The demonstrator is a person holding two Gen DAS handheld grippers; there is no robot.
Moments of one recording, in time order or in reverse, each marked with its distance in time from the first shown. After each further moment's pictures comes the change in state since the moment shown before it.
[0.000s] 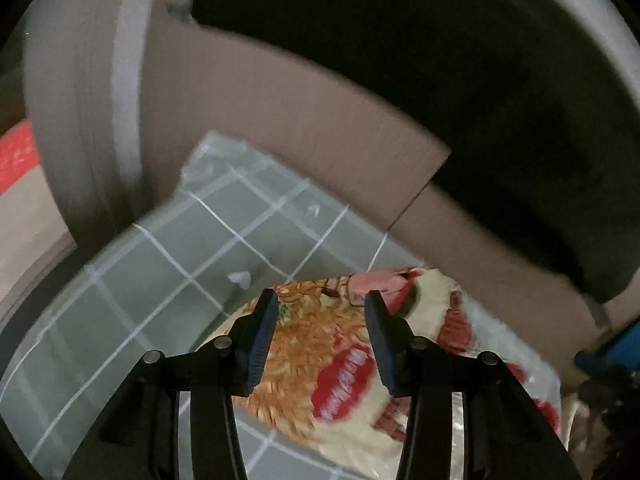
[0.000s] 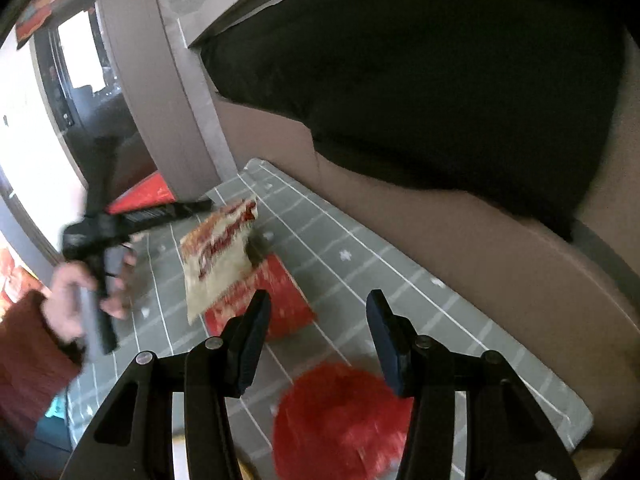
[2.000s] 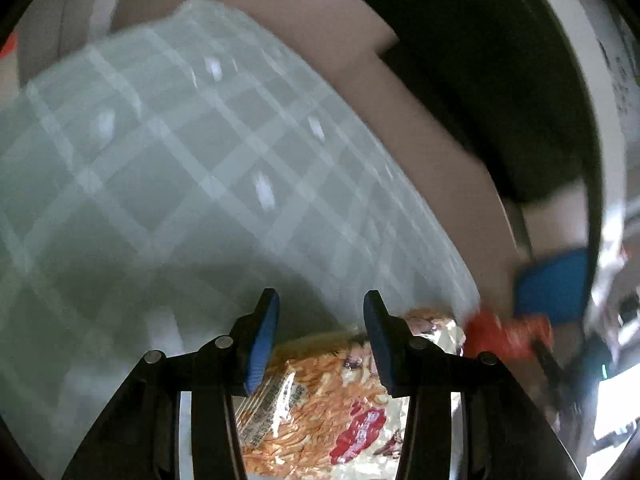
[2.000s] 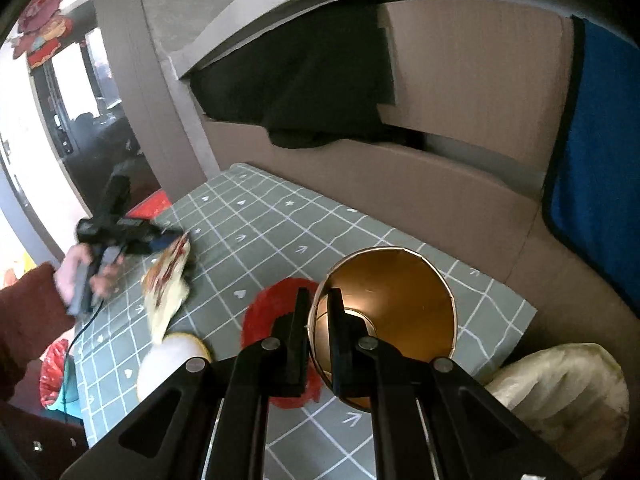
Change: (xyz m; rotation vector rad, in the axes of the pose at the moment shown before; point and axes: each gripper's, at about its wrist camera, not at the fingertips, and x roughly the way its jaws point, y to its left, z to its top) left arm -0.069 0.000 -0.115 -0.108 0.304 -0.324; right arm -0.135 -0.060 -0.121 0.079 -0.091 -0.033
